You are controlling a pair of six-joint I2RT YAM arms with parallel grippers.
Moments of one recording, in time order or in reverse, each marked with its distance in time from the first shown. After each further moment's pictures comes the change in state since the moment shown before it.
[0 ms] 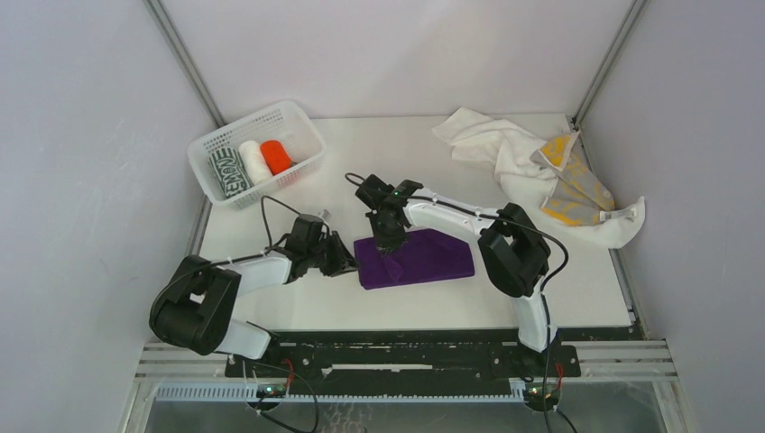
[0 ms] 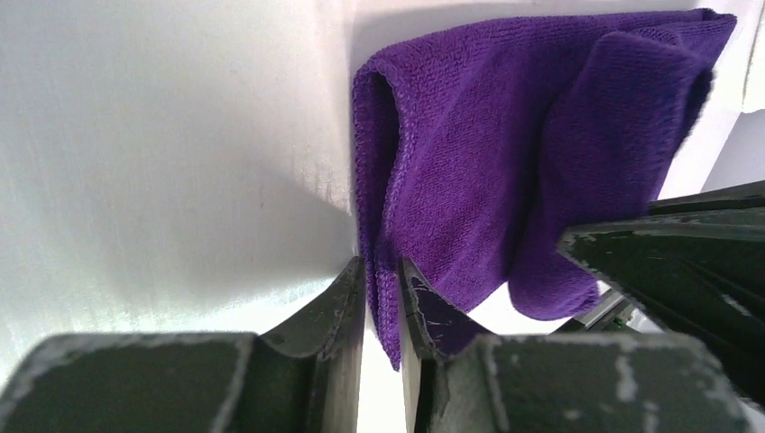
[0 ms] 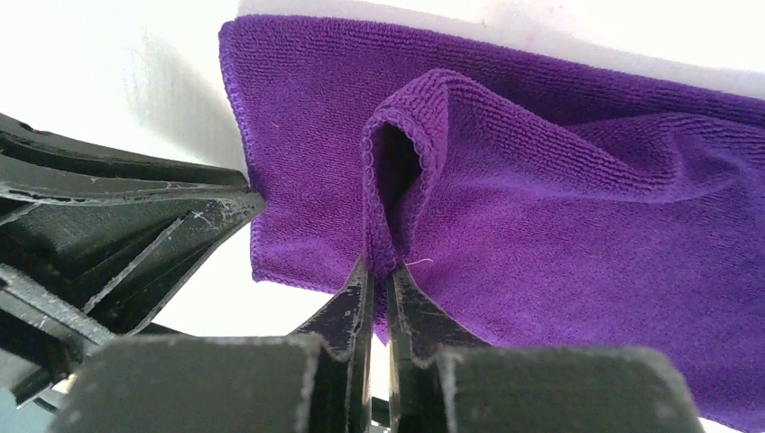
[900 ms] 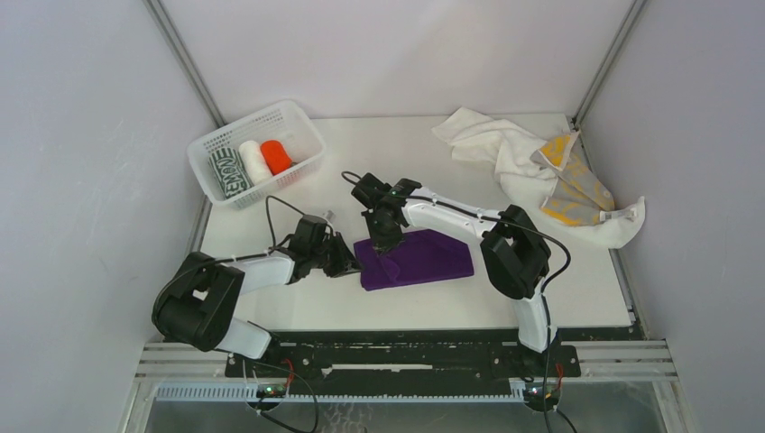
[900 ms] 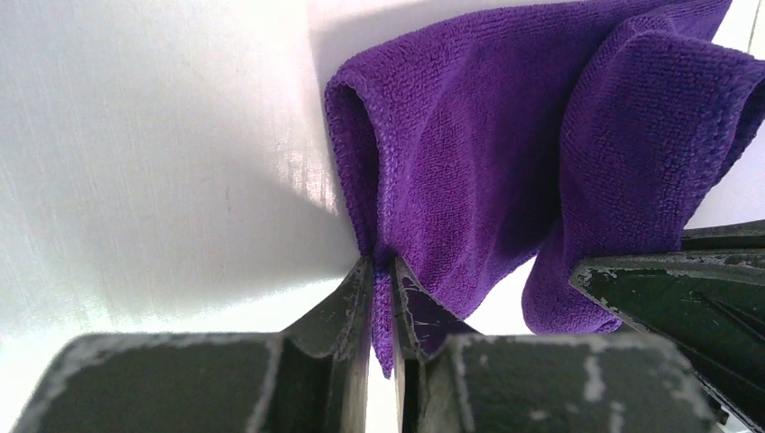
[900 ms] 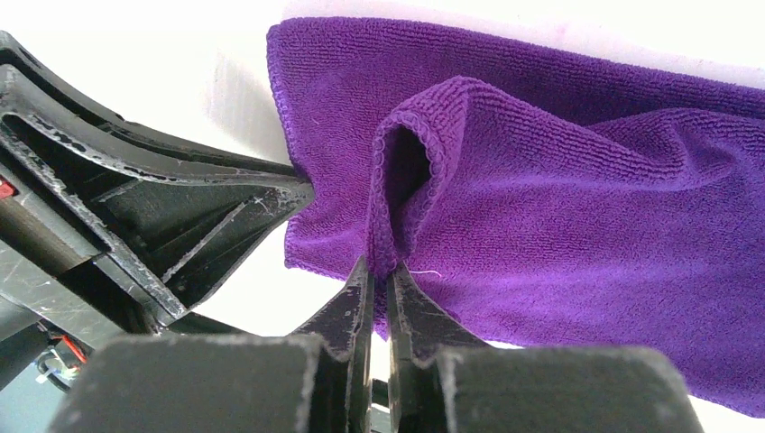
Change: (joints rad) left arm -0.029 0.031 0.000 0.040 0.014 -0.008; right arm 0.024 0.003 0.036 -0.028 -0.013 0.011
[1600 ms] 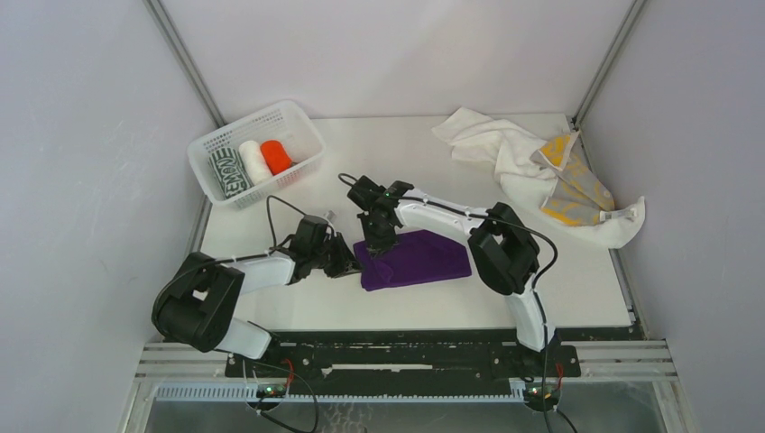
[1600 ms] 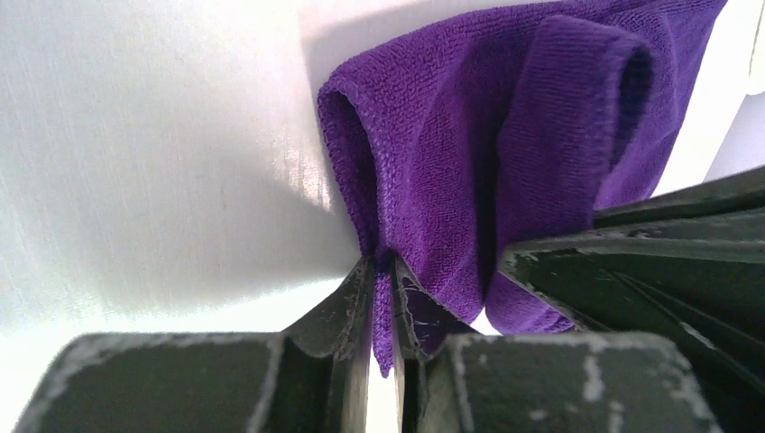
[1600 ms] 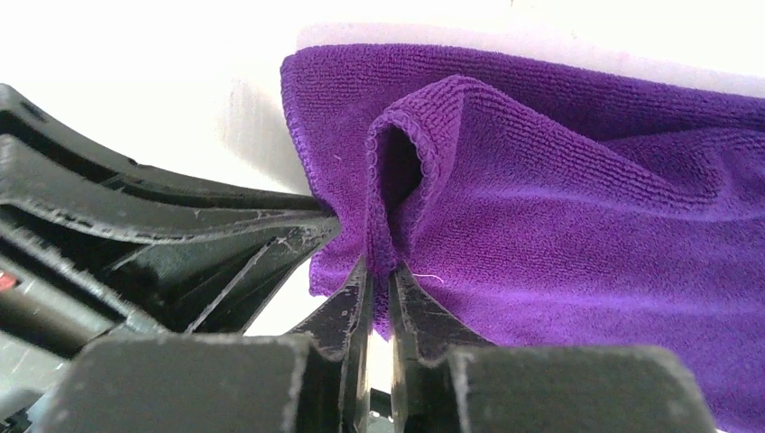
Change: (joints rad) left arm -0.010 -0.002 0.000 -0.002 -0.012 0.000; right arm 0.001 0.064 0.032 0.027 -0.045 0.045
